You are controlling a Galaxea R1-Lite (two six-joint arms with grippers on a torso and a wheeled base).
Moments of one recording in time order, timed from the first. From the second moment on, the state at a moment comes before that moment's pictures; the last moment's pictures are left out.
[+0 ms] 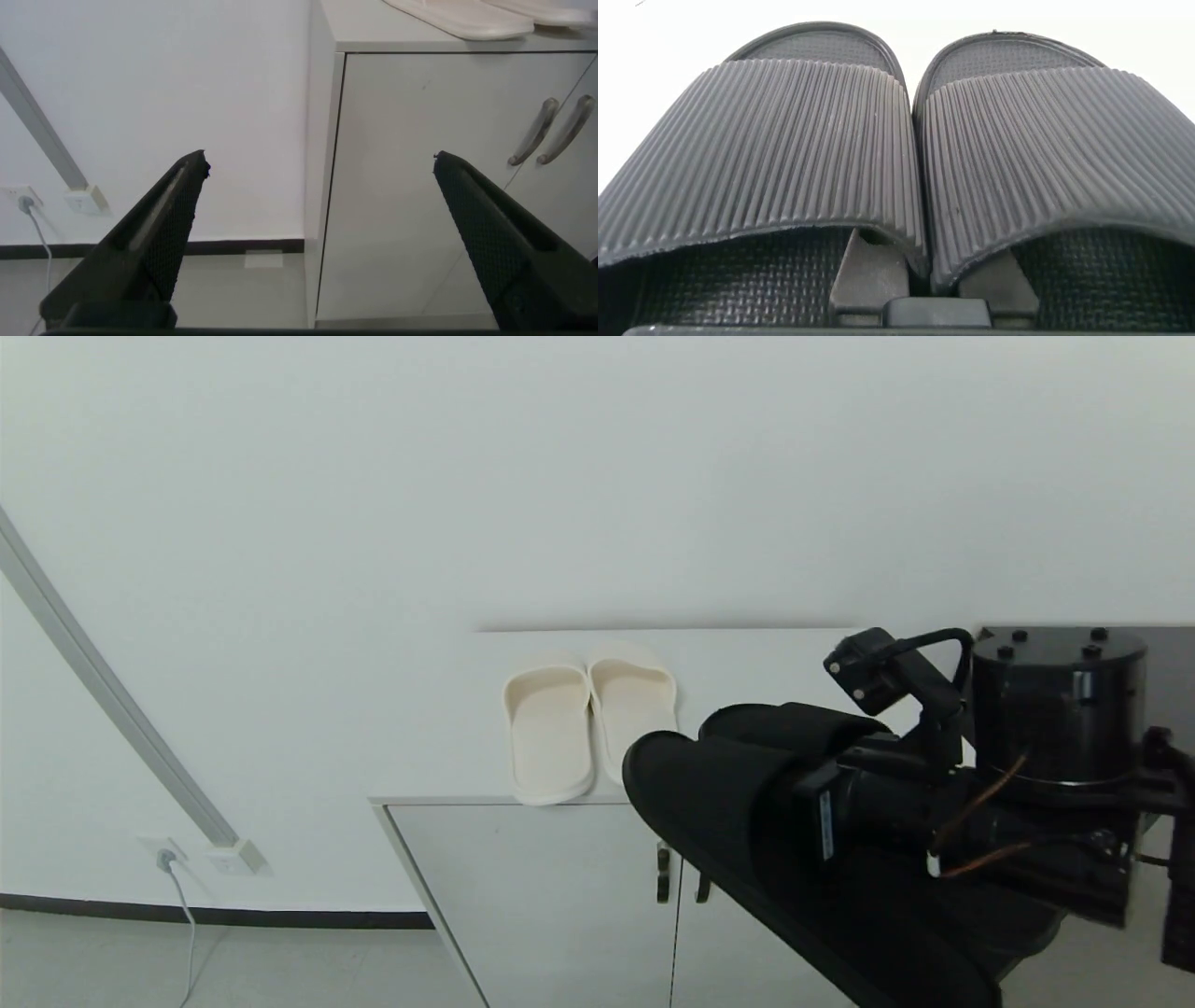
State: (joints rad) left arm 0.00 0.00 0.00 0.00 0.01 0.00; right arm 0.78 1.55 -0.80 -0.47 -0.04 0.11
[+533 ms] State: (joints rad) left arm 0.00 0.00 0.00 0.00 0.01 0.00; right arm 0.82 1.47 -0.74 -0.45 -0.01 0.10
